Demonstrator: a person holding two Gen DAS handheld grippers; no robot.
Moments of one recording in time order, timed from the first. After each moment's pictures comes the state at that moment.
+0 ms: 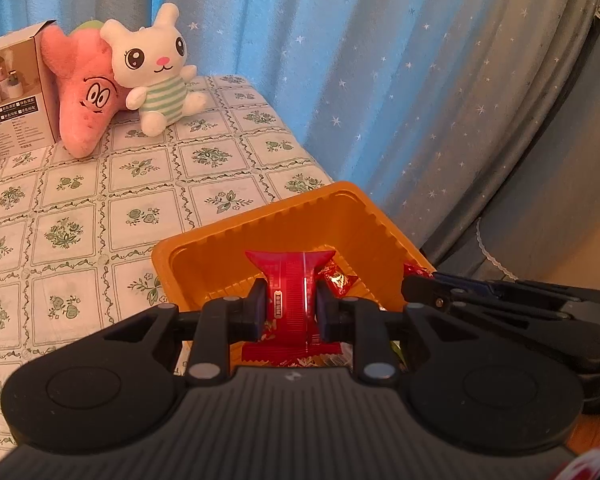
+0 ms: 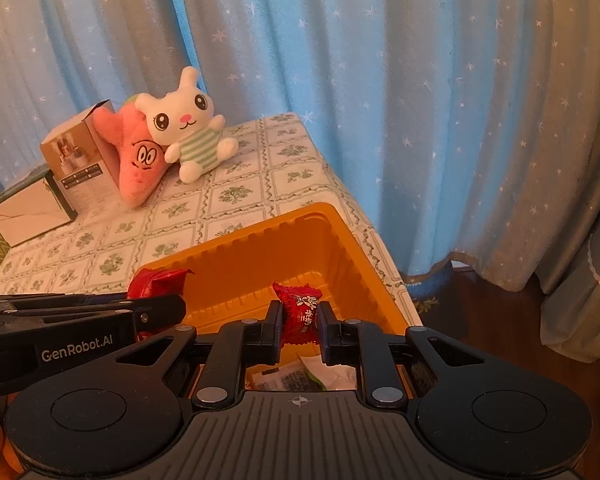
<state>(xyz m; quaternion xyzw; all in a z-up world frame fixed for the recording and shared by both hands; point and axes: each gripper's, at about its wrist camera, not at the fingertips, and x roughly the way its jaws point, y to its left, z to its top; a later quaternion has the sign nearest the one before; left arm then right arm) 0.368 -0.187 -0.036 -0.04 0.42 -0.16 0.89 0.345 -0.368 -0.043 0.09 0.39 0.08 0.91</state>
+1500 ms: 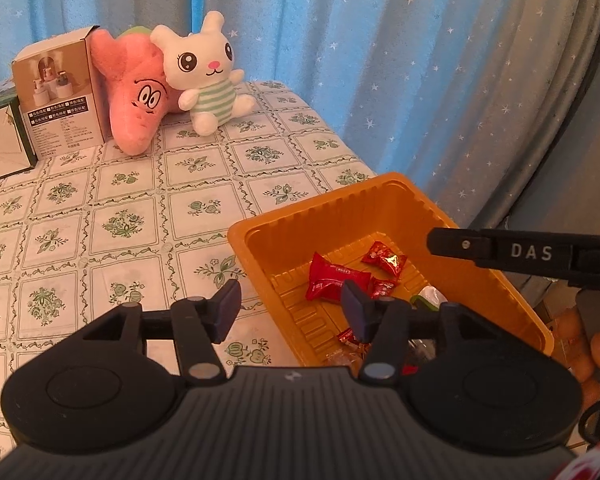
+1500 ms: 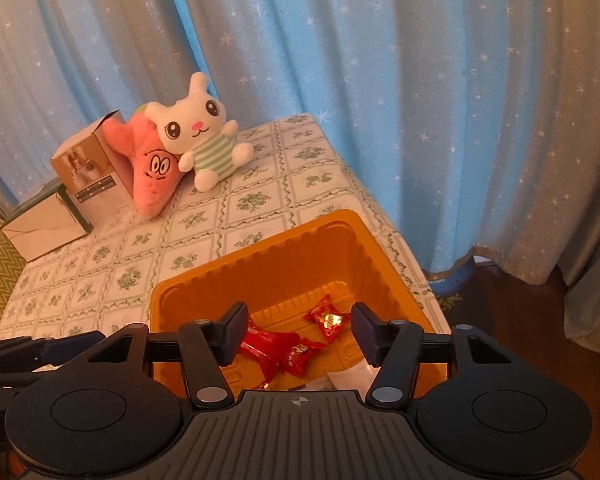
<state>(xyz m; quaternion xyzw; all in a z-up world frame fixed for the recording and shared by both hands) 0.340 -0.146 -0.034 -0.02 0.40 -0.12 0.91 0.359 -0.365 -0.041 0.13 0.38 0.10 0.91</state>
